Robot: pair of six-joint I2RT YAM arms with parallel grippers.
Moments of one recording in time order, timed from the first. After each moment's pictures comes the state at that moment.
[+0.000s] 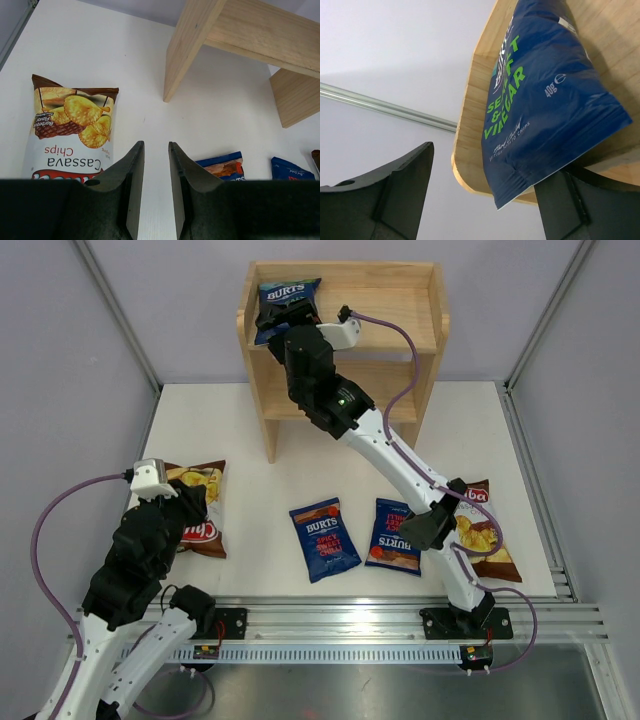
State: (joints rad) left arm -0.46 0.41 0.84 -0.66 -0.41 -0.38; right arm 0.88 2.25 2.68 -0.33 0.76 1.13
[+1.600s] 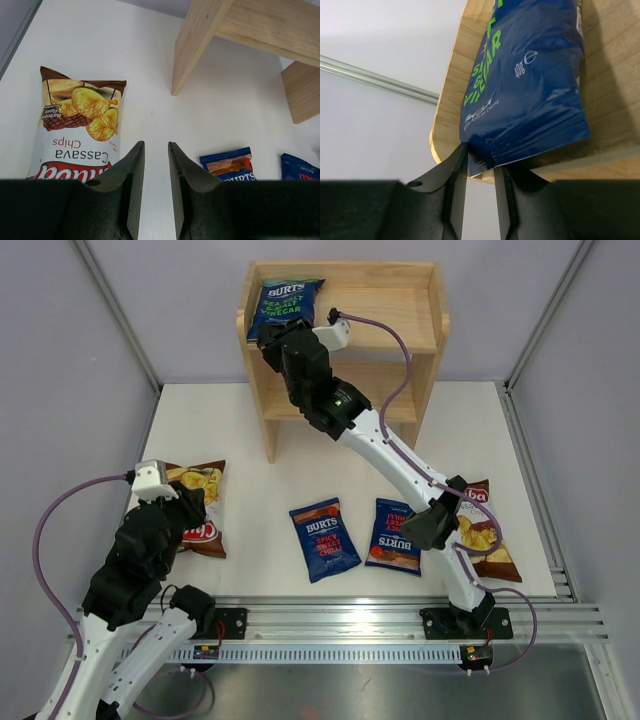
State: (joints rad) left arm -0.46 0.41 0.84 -0.71 -0.43 -0.38; right arm 0.88 2.23 2.59 -0.32 0.64 1.11
